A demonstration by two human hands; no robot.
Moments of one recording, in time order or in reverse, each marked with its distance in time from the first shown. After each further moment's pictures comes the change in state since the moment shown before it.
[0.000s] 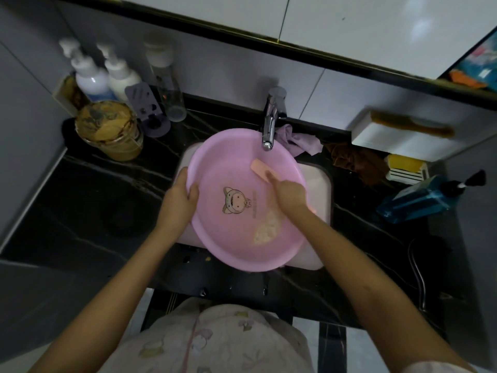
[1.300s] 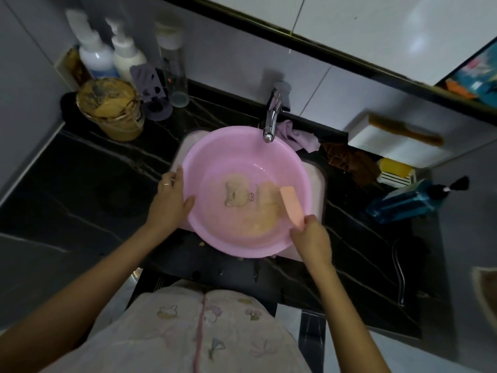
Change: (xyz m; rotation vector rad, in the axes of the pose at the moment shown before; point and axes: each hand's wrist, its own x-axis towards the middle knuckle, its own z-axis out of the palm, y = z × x) left_hand -0.025 -0.038 0.003 0.367 -0.111 -0.059; right_hand -0.127 0.017 0.021 0.518 0.117 0.466
